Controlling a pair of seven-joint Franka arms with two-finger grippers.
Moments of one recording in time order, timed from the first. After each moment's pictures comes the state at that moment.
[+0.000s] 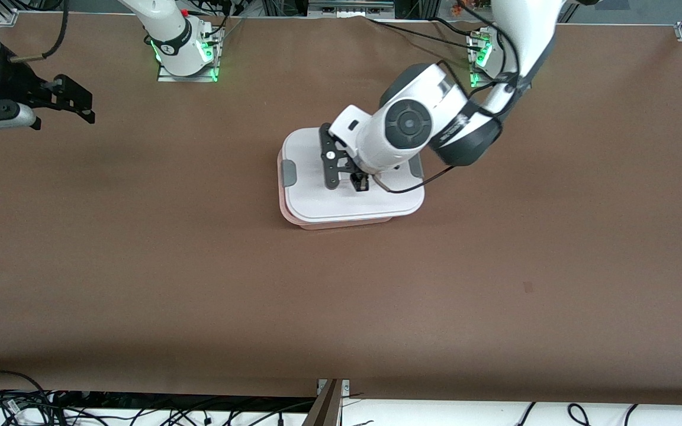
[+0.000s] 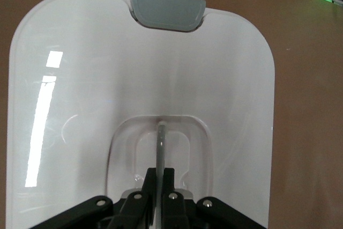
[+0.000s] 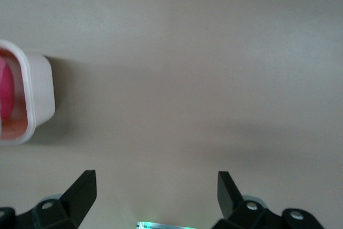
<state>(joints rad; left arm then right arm) -0.37 0.63 -0.43 -1.35 -0.10 1.90 0.69 0.10 -0.05 0.01 -1.62 0.00 1.53 0.02</state>
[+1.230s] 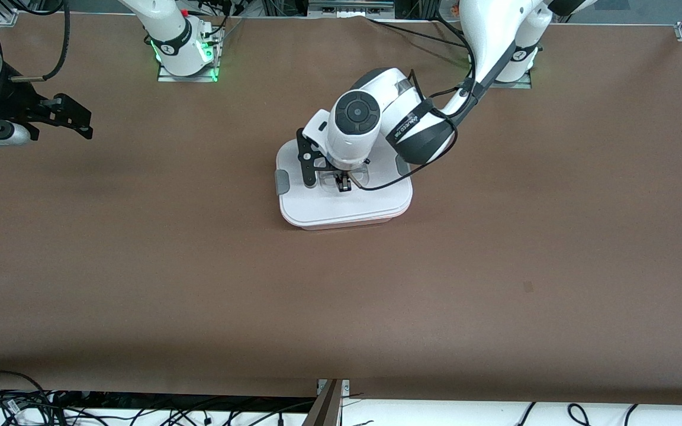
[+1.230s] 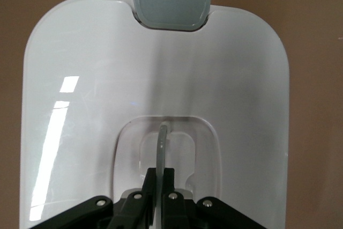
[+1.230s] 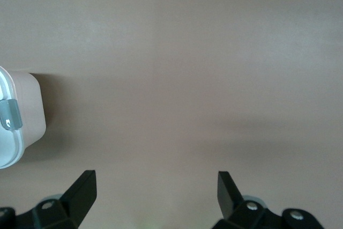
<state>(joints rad) -0.45 0.67 -0.42 -1.35 0.08 1.96 0.54 0.10 -0.02 0.00 -1.60 -0.02 1.56 0.05</state>
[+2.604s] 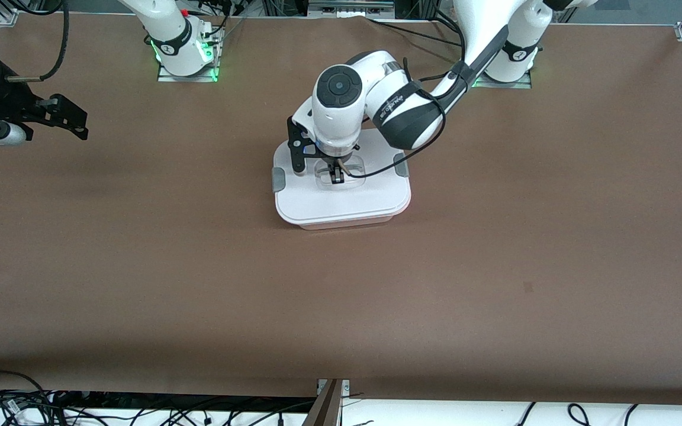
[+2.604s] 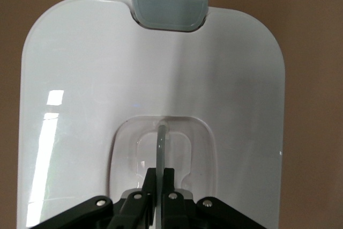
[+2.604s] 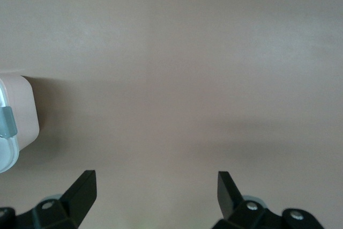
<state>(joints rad) -0.49 0.65 -0.43 -1.34 0.16 1.95 0.49 0.10 -0.02 0.00 -1.60 -0.05 1.56 0.05</state>
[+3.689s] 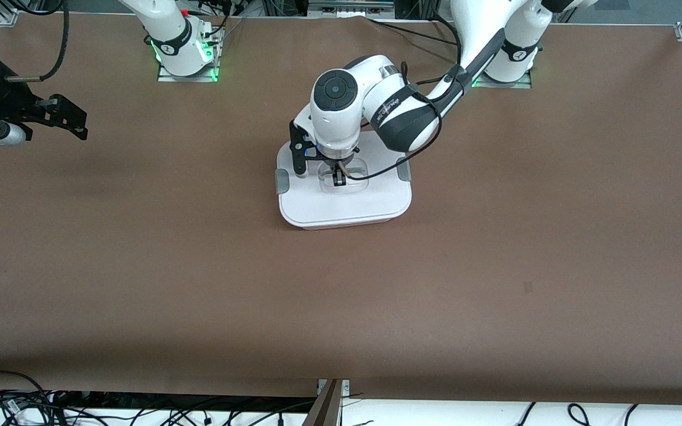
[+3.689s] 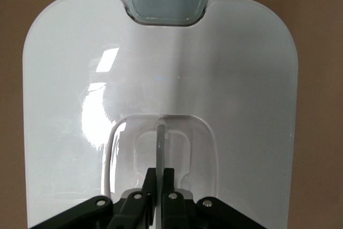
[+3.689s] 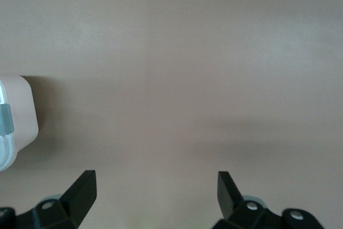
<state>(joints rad) -0.49 0.67 -0.43 -1.36 0.20 1.94 0.49 0.10 -0.02 0.00 -1.60 -0.05 1.56 0.05</state>
